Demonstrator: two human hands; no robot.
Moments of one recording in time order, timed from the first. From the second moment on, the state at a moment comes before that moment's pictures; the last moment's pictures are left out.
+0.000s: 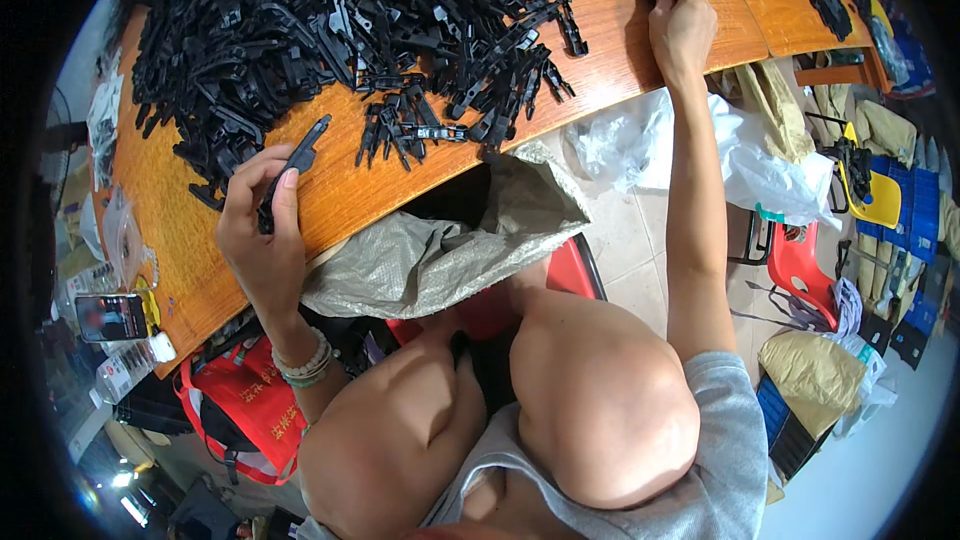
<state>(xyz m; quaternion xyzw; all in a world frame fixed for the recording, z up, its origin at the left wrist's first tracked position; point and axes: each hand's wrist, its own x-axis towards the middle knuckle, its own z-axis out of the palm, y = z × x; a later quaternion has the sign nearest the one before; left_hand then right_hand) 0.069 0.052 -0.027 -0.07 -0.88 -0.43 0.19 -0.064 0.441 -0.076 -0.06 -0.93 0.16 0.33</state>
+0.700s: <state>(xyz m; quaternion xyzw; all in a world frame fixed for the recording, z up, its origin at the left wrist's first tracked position) 0.071 0.055 -0.031 -0.09 -0.88 -0.43 0.19 -0.055 0.449 -0.045 -0.08 -0.91 0.40 0.08</state>
